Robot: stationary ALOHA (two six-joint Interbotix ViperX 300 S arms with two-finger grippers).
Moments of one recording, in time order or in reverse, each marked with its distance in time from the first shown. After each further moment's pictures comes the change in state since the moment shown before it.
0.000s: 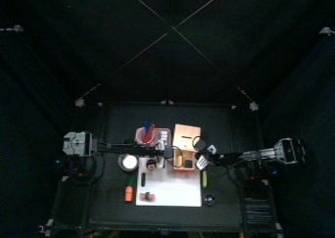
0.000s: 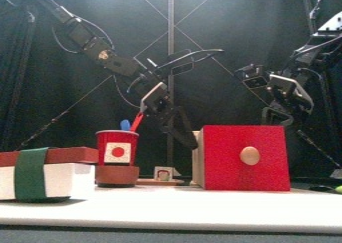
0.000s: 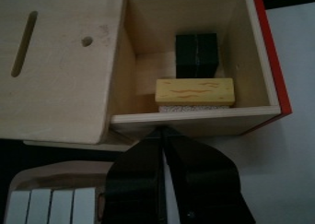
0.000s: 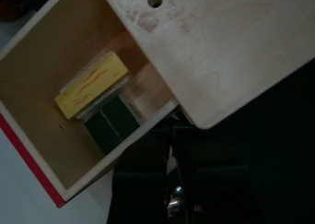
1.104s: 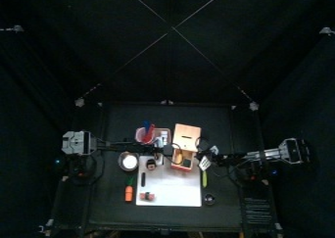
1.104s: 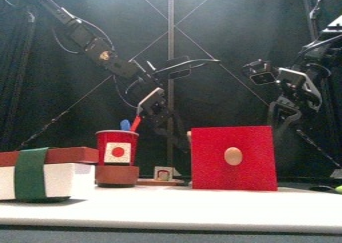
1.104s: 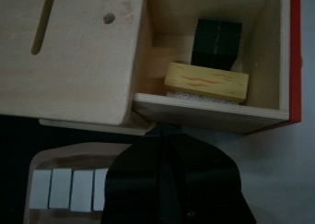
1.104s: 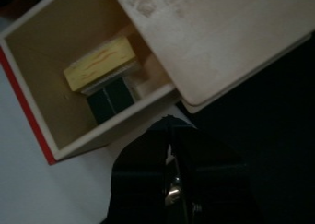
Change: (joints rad) left arm 0.023 -0.017 -0.002 0.018 0.091 0.000; right arm 0.035 -0.083 0.046 0.021 0.025 0.000
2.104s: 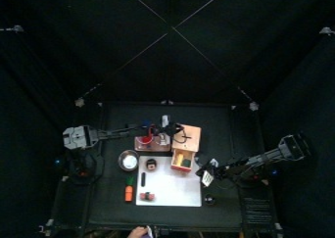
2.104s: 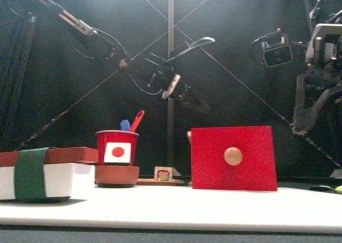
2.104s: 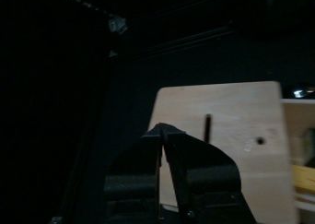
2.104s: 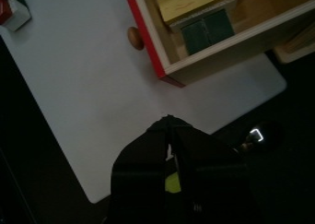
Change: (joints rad) left arm 0.224 0.058 -0.218 0.187 -0.268 0.000; right arm 0.291 0.006 -0.055 0.176 0.025 0.000
